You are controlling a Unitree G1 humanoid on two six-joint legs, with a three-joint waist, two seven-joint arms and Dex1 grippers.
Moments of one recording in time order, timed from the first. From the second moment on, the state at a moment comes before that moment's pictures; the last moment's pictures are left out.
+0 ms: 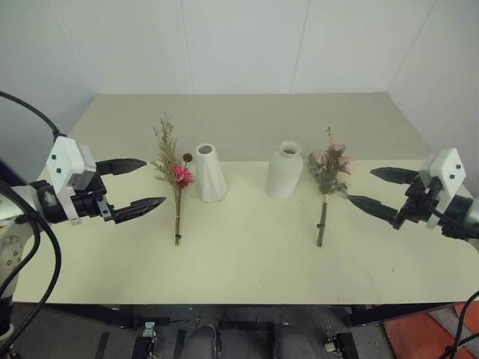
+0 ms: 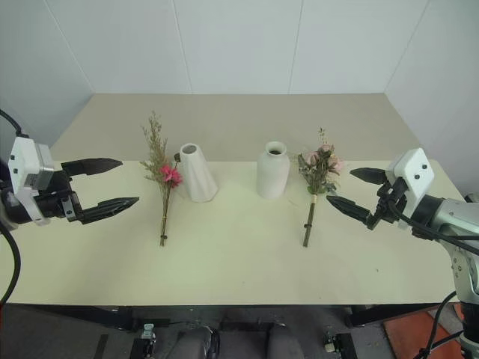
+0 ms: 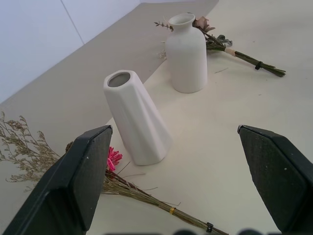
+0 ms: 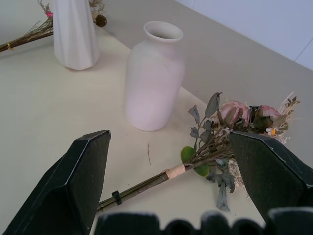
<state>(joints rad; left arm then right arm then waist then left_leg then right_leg) -0.22 0.98 0.42 -0.31 -0.63 0.50 -1.06 -0.21 -0.91 -0.35 -0.21 0.51 0.44 0.93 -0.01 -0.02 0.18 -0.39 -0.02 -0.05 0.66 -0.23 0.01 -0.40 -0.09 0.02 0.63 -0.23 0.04</state>
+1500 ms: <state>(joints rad) -0.88 0.90 -0.26 0.00 -0.41 1.45 -0.63 -0.55 -0.98 -0.17 -0.14 0.54 0.77 0.95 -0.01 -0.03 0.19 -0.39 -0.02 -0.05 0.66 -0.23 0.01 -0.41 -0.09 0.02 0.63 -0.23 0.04</state>
